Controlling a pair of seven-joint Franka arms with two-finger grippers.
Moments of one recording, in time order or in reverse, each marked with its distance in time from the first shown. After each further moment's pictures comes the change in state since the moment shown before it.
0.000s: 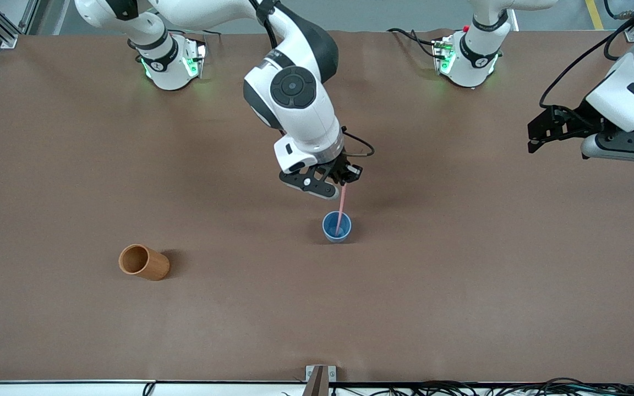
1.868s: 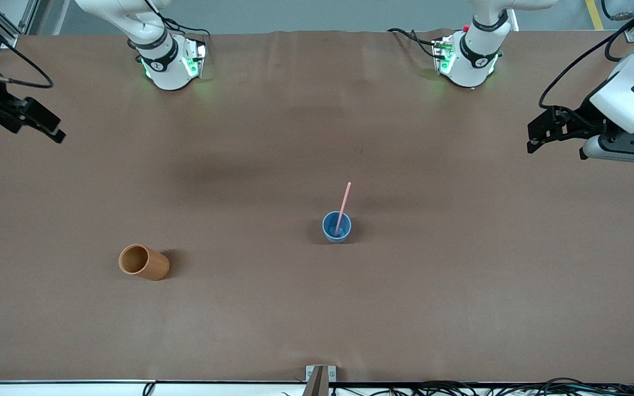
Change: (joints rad) left arm 0.003 0.002 0.005 -0.001 -0.029 0.001 0.001; right arm -0.706 -0.835 -0.040 -0.563 -0.179 -0.386 -0.882
